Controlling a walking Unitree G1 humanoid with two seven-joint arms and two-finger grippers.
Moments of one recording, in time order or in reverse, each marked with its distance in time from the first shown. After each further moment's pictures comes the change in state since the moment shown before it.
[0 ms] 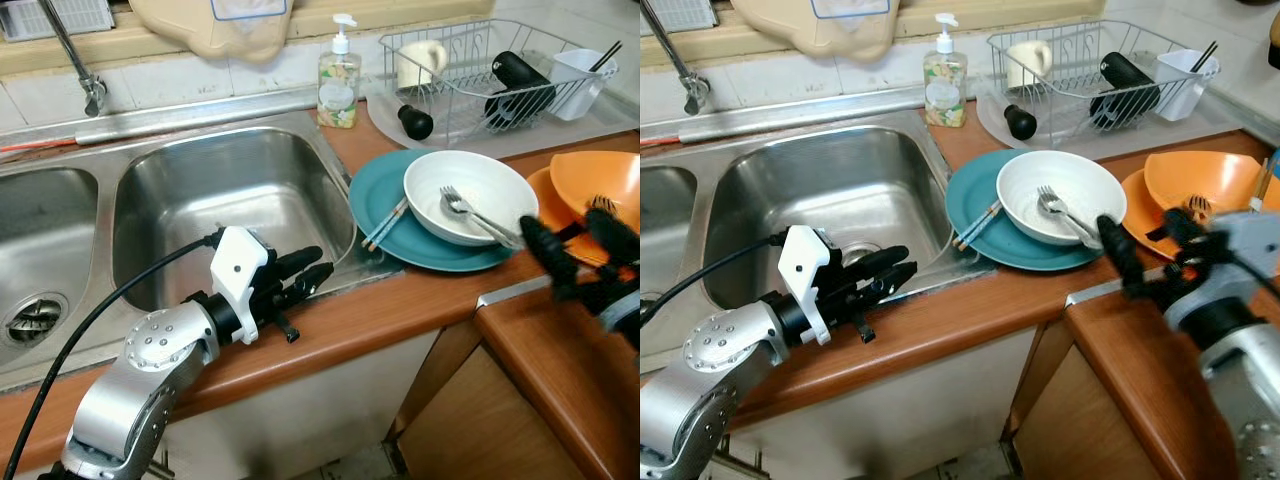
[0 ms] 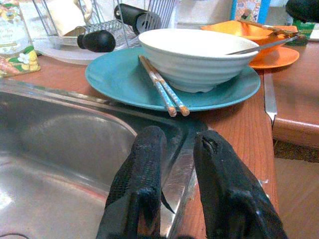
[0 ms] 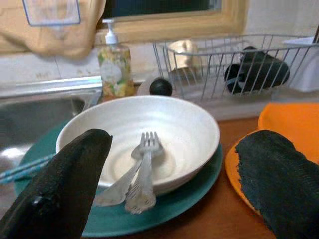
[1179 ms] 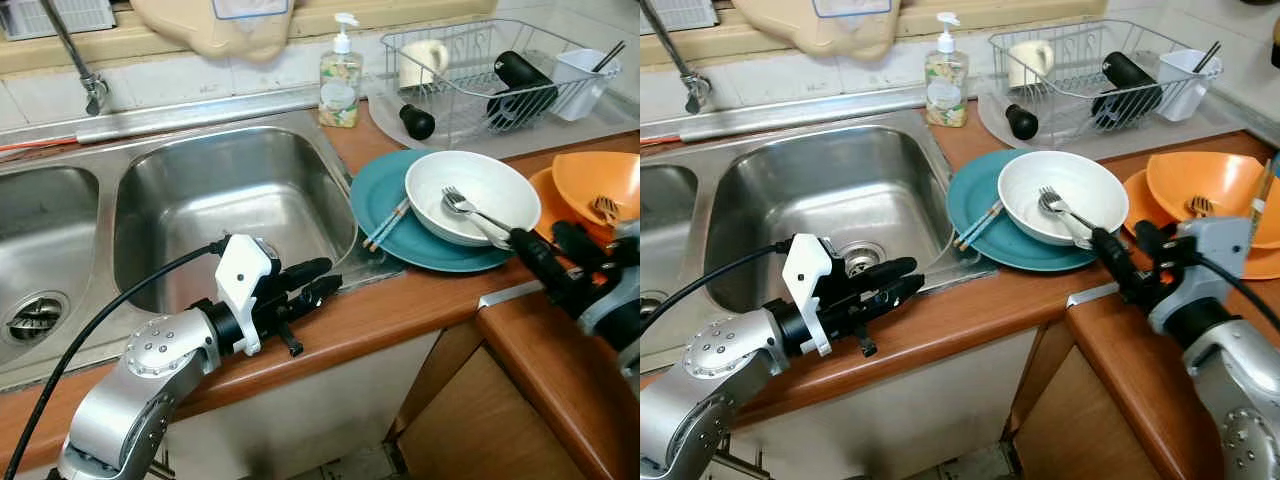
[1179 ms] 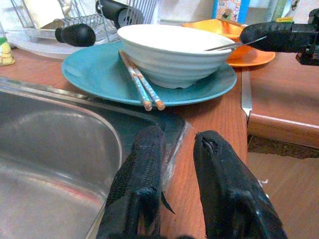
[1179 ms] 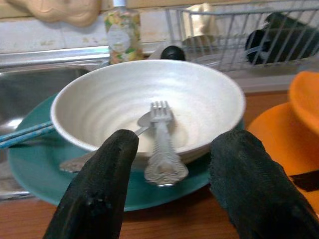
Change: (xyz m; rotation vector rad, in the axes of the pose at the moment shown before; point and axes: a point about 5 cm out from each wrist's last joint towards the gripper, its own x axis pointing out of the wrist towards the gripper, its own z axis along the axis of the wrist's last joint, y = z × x) left arm -0.002 -0.009 -0.001 -0.033 0.009 -0.071; right arm 0.013 0.001 -0.024 -0.008 0.106 0.059
